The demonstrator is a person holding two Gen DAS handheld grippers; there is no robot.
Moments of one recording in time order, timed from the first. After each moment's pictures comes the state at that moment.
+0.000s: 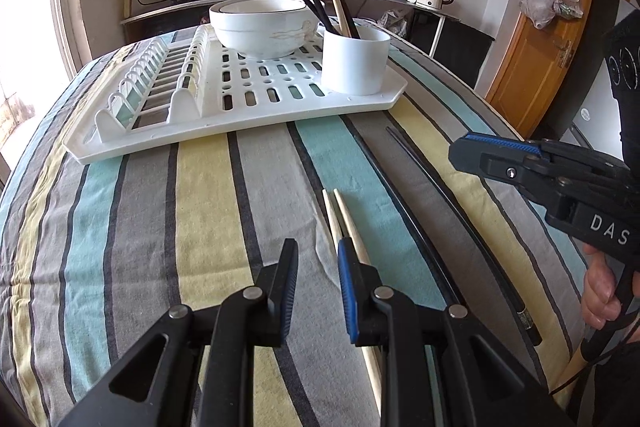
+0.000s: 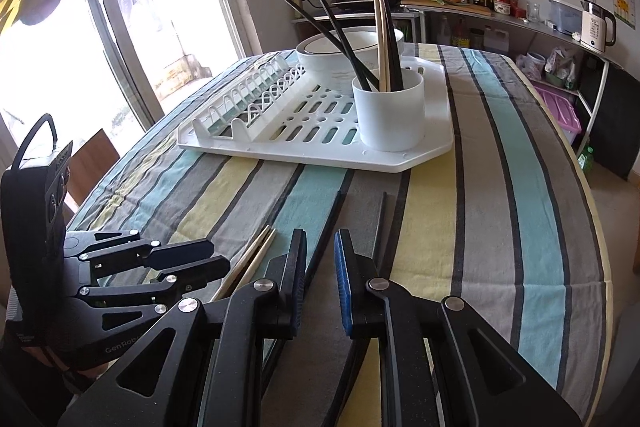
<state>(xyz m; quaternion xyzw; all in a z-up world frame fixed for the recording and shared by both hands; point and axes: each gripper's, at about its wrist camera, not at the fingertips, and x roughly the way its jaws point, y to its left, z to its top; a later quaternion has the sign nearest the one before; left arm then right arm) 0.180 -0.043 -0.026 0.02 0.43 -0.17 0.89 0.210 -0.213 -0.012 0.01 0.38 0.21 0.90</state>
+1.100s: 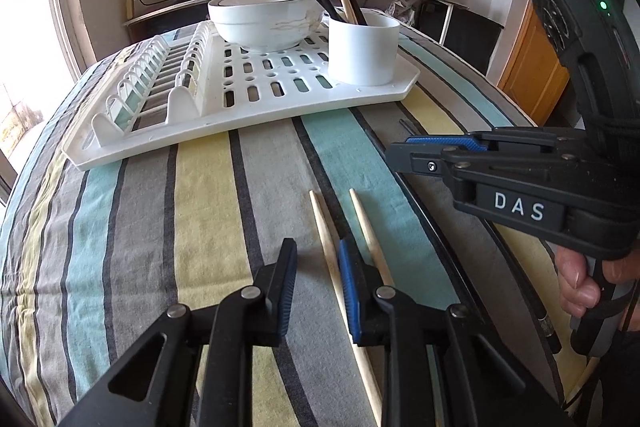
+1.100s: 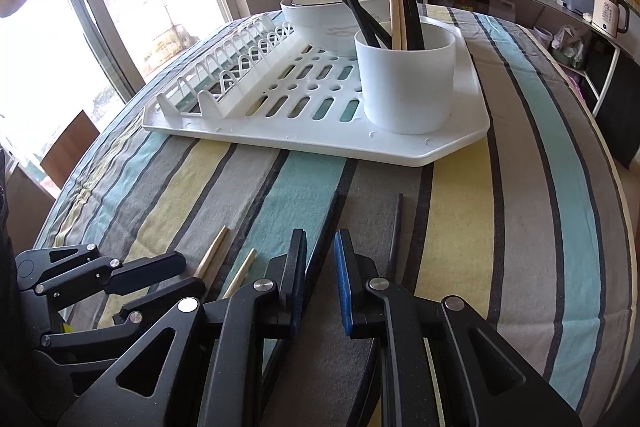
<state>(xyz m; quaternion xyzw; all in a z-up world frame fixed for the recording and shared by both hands) 0.191 -0.049 -0.032 0.05 0.44 -0.15 0.89 0.263 -0.189 -0.043 -0.01 0.45 0.19 0.87</state>
